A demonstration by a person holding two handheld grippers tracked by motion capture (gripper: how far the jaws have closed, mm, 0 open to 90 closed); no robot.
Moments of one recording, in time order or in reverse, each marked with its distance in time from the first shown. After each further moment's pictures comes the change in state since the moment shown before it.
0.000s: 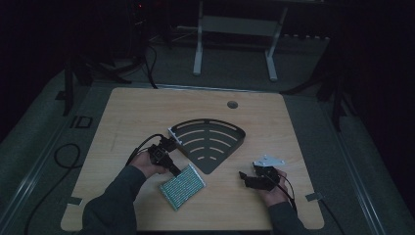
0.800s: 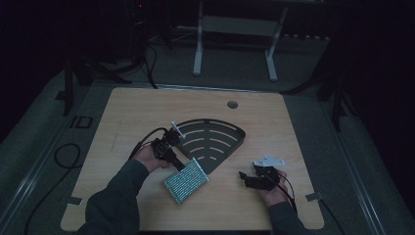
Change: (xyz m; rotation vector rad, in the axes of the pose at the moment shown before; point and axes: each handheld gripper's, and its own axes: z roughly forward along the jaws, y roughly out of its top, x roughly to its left) left arm -0.010 0.017 -0.014 -0.025 0.004 0.033; right arm 0.000 0.000 0.000 0.000 0.000 0.001
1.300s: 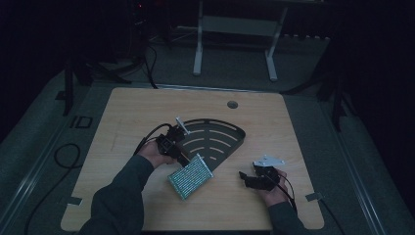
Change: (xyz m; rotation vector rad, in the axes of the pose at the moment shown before) left arm -0.004 0.018 -0.002 -0.009 0.002 0.012; right arm 0.000 0.000 0.000 0.000 0.000 0.001
